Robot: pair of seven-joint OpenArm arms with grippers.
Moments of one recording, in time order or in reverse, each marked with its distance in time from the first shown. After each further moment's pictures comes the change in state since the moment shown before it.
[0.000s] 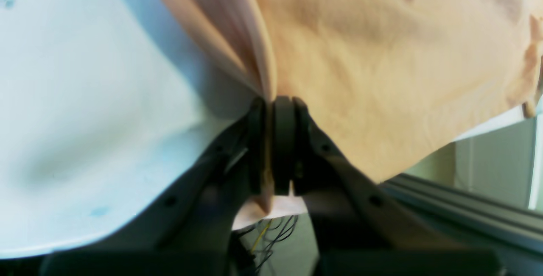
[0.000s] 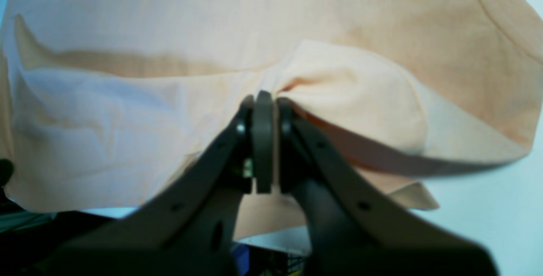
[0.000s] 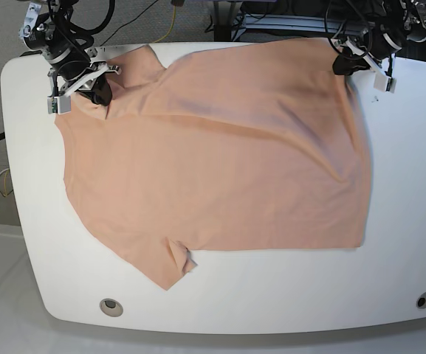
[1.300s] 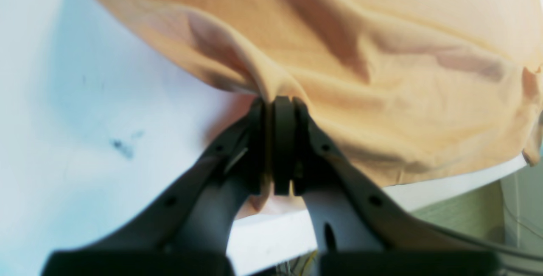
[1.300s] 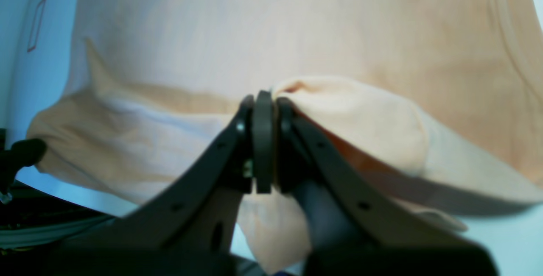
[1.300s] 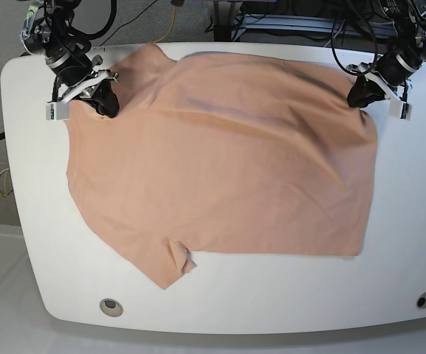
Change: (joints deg) left arm -6.5 -0.8 -2.5 6.2 -0.3 0.2 0.6; right arm 2.0 -0.2 0.0 0.0 9.8 0.0 0.0
